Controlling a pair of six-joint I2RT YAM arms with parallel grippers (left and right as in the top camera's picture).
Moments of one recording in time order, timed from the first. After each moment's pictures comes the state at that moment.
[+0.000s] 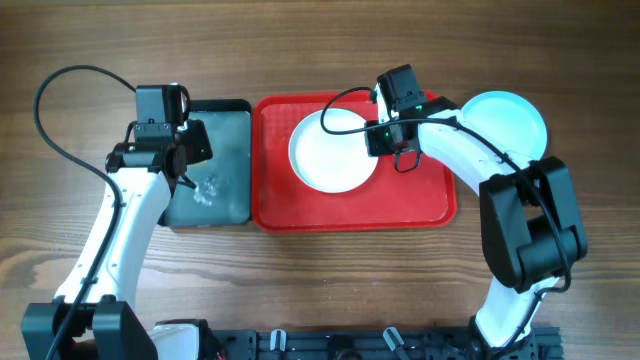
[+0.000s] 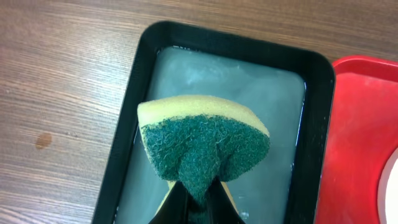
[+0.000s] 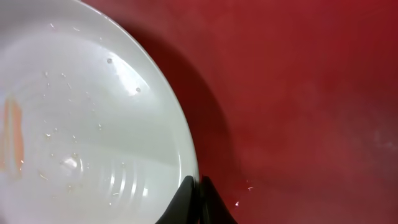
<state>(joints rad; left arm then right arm) 0.00 1.45 1.01 -0.56 -0.14 -0.20 0.36 1.96 1.28 -0.54 -0.11 0.21</state>
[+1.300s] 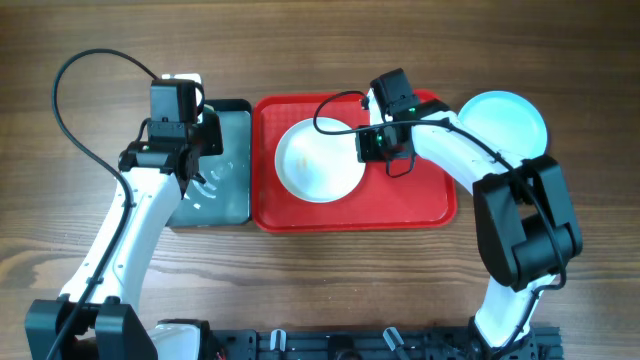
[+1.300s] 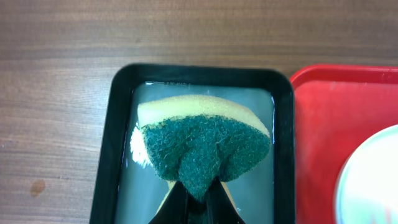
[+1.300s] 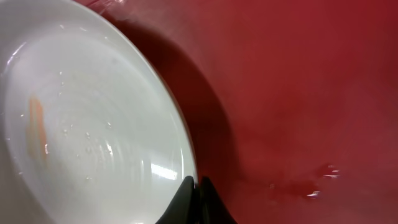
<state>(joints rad) -0.07 1.45 1.01 -0.46 -0.16 -0.09 0.38 1.98 1.28 -0.56 -0.26 0.29</state>
